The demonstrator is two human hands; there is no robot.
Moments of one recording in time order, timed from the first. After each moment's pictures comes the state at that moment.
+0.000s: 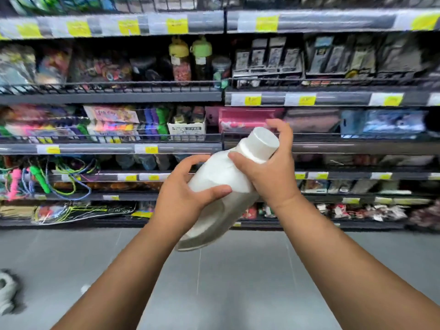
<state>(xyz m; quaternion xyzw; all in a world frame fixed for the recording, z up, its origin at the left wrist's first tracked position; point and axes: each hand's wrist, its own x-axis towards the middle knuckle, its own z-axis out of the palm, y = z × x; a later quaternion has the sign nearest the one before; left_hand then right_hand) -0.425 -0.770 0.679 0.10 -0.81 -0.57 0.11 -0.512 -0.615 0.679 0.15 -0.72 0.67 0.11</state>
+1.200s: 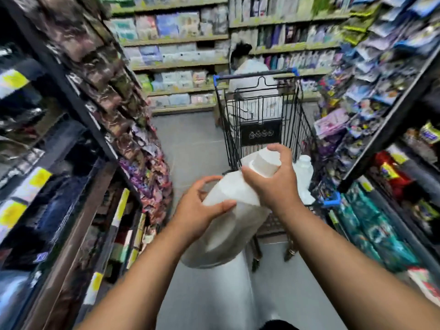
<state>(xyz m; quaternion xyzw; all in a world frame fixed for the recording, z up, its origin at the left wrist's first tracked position) -0.642 -0.012 0.669 -0.49 -0.61 -0.44 -0.43 -0.469 0.056 0.677 -0.53 -0.57 0.35 0.52</state>
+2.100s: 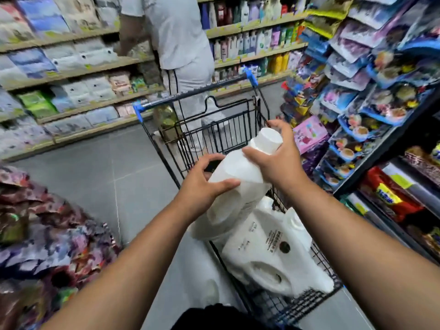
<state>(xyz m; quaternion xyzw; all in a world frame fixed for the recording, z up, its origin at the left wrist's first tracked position) -0.612 0.480 0.649 -0.60 -0.53 -0.32 -0.51 -0.422 0.489 0.654 -0.63 -0.49 0.30 0.53</state>
